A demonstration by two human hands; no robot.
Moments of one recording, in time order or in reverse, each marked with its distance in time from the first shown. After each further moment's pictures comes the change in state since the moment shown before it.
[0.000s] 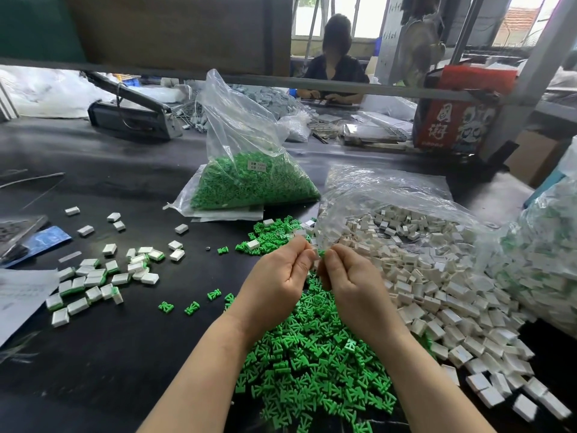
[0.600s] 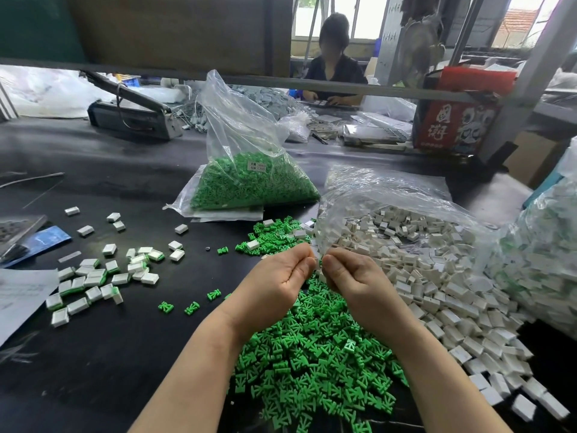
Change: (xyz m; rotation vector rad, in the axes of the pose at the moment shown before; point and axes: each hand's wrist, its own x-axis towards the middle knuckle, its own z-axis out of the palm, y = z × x) left_hand -0.001 0.000 -0.010 -0.035 -0.172 -0.025; right_hand 0.005 0.004 -0.015 0.032 -0.171 -0.098
